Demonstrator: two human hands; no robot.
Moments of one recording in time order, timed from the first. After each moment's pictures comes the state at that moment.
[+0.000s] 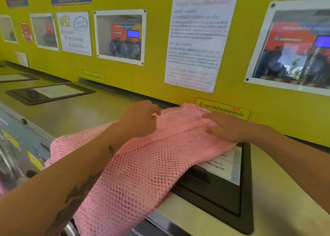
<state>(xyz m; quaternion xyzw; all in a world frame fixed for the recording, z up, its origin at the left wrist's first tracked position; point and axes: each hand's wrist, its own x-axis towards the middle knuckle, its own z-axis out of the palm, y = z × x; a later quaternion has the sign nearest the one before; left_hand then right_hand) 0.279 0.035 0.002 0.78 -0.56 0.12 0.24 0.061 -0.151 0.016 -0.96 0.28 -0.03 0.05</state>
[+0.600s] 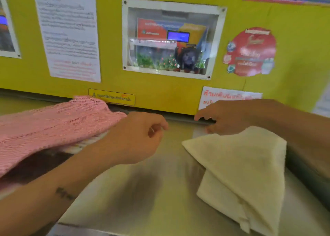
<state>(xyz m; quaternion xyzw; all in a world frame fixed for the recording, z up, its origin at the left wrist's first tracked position) -0.054 -0.001 0.021 0.61 -0.71 -0.06 0.36 -0.268 -0.128 0.089 -0.90 0.41 0.14 -0.07</state>
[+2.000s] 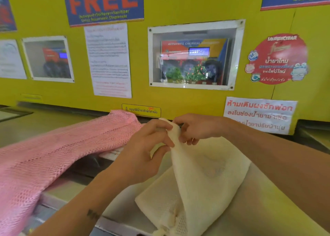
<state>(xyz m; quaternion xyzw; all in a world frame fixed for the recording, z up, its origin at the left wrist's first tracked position) -0.031 0.021 -0.002 0.49 -0.75 0.16 0.42 -0.171 -0.138 0.060 -0.91 0.29 -0.01 0.28</state>
